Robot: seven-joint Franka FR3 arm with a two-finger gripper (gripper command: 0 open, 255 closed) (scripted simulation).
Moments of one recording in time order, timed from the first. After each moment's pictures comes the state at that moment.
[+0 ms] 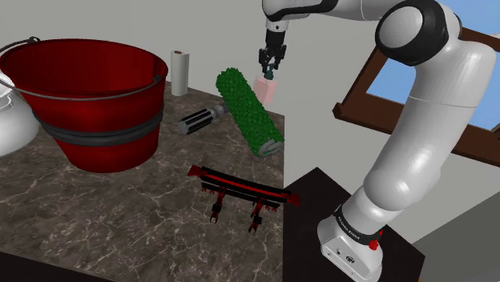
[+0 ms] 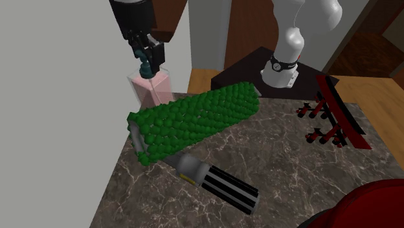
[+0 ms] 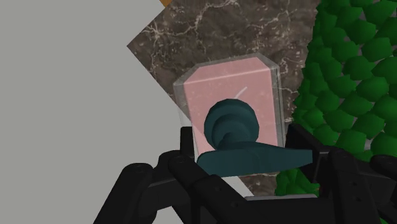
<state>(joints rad) -0.13 0.29 -0.03 -1.53 -0.18 1.80 -0.13</state>
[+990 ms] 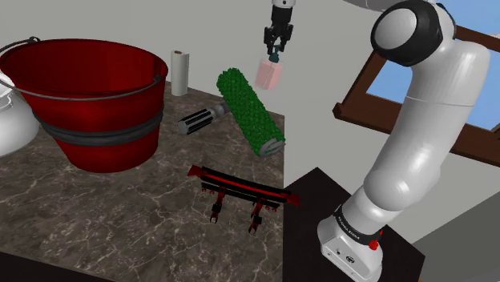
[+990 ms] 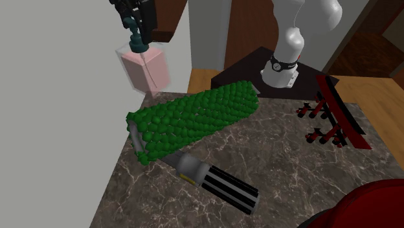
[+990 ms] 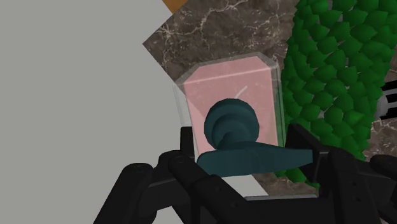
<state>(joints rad) -0.12 0.32 -0.03 -1.29 -0.18 1.59 -0.17</state>
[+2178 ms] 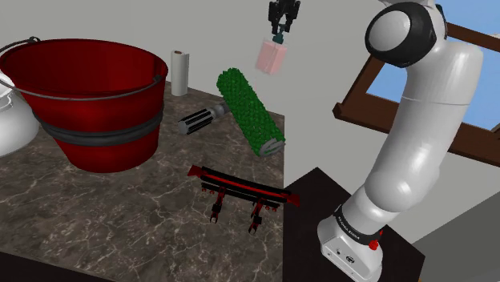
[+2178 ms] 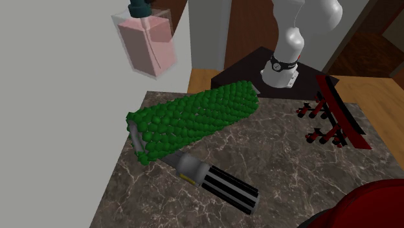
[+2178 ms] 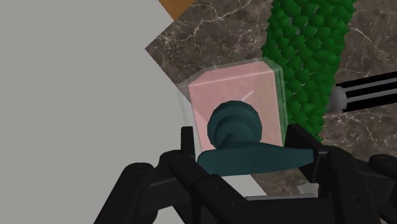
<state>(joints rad) -0.09 0.35 -0.02 -1.02 -0.18 1.35 -0.17</state>
